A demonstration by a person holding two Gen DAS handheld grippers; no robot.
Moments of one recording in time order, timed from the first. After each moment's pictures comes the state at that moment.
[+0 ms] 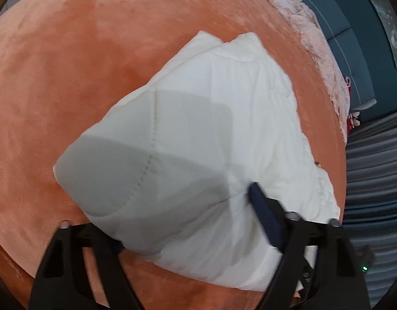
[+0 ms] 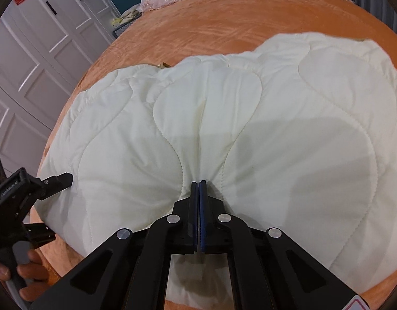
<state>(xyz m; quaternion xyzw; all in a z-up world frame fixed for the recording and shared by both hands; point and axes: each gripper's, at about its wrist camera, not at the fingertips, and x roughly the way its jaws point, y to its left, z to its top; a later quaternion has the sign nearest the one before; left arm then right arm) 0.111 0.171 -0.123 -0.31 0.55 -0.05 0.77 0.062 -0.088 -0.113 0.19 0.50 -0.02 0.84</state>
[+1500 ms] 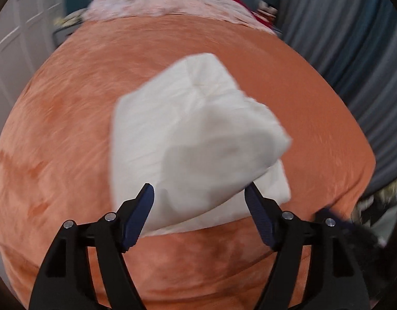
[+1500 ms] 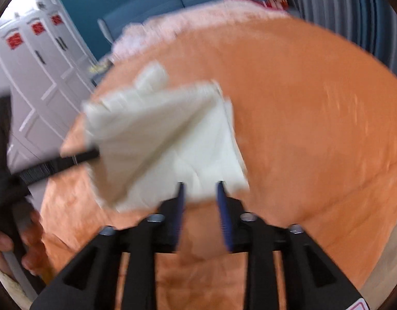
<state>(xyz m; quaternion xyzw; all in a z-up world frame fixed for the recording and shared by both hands) -0.008 -0.084 0.020 0.03 0.49 -0.23 0.84 -0.149 -0.253 0.021 0.21 0.40 -0.10 0.89</state>
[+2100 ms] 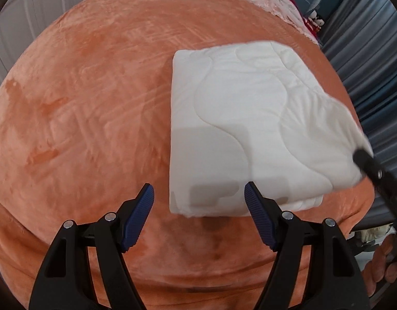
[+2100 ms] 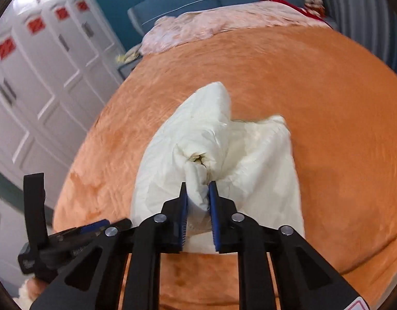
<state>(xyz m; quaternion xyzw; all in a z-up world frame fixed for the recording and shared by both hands) 0.021 -0.026 -0.030 -0.05 0.56 -0.17 0.81 -0.062 -0.244 0.037 0.20 0.42 -0.04 0.88</state>
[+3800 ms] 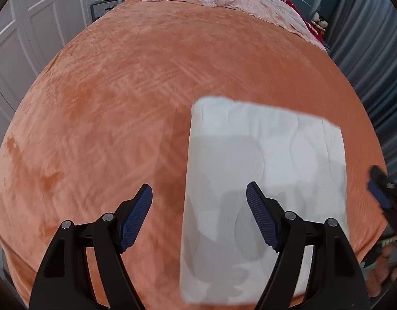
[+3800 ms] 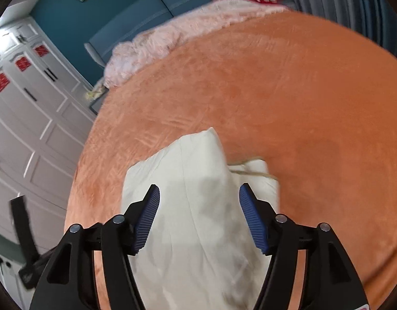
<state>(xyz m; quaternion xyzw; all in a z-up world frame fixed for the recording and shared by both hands) 0.120 -0.084 -0.002 -0.01 0.53 -0.14 0.84 0.049 -0.304 0.021 0.29 0.41 -0.12 0.86</state>
